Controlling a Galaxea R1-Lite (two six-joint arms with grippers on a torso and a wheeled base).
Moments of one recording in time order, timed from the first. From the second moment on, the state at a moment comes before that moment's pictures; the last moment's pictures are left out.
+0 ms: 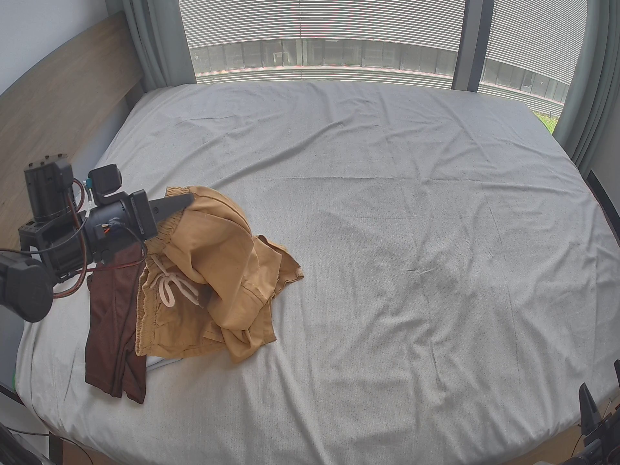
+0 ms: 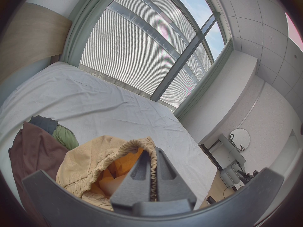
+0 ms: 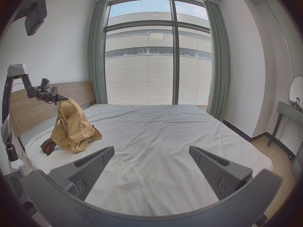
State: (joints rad) left arm -0.13 1.66 -0.78 -0.76 -0.57 -0.38; right arm 0.00 0.02 -0.02 0.00 0.01 -0.01
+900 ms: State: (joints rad) left arm -0.26 1.52 -0.63 -0.82 -0.56 -0.38; right arm 0.00 0.02 -0.02 0.00 0.01 -0.01
